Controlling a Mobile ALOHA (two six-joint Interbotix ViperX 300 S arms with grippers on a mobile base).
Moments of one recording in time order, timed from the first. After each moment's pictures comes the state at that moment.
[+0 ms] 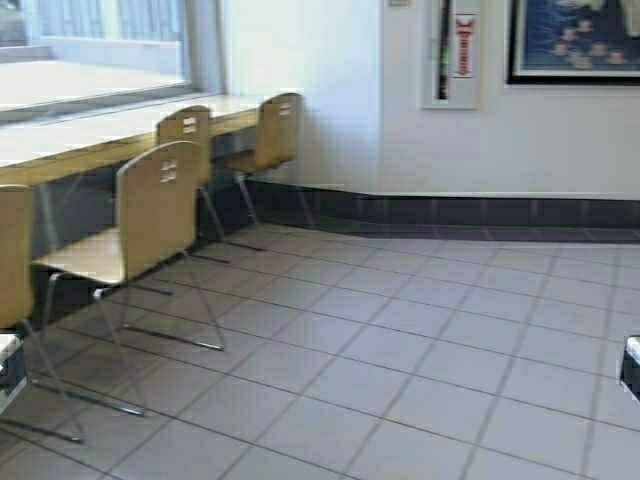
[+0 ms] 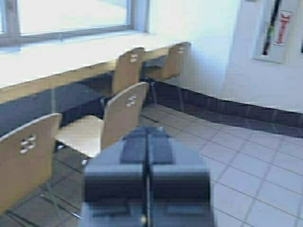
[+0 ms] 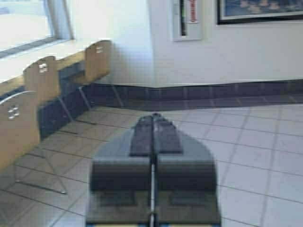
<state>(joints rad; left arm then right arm) 0.07 -1.00 1.20 -0.01 -0.33 -0.12 0.00 -1.09 1.24 0.00 -0.28 0.03</state>
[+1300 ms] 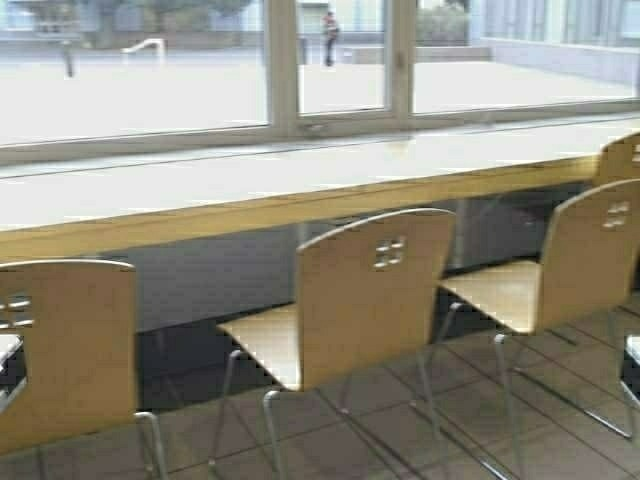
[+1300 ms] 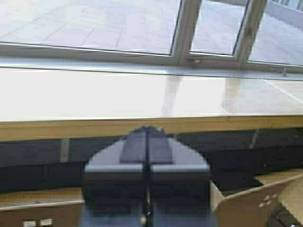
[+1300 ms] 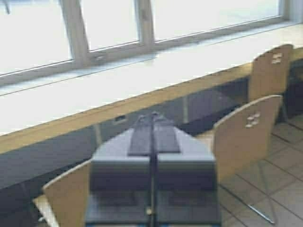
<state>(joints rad) 0.07 -0.97 1.21 -0.01 -0.33 -0.19 0.00 -1.07 1.26 0.00 -0.28 0.04</state>
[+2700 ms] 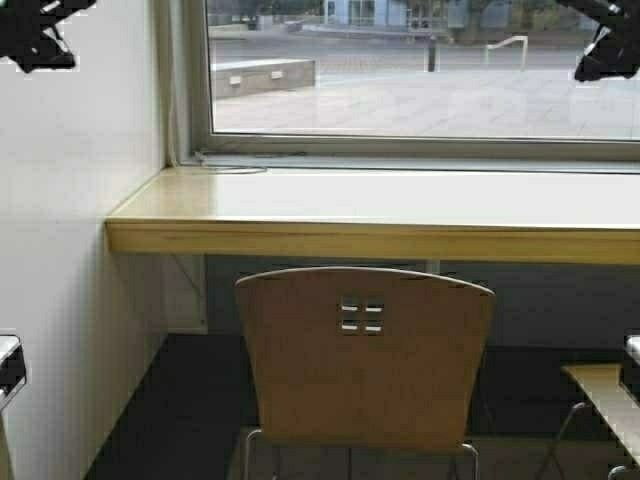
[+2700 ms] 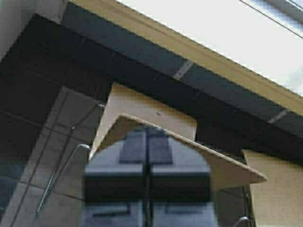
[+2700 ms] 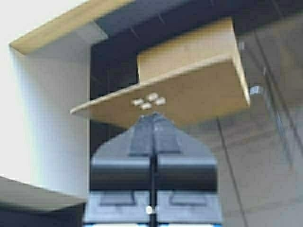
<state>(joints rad) -0.21 -0.43 1.08 -0.03 -0.33 -0.49 0.18 -0.58 1.13 0.46 -0.06 0.12</state>
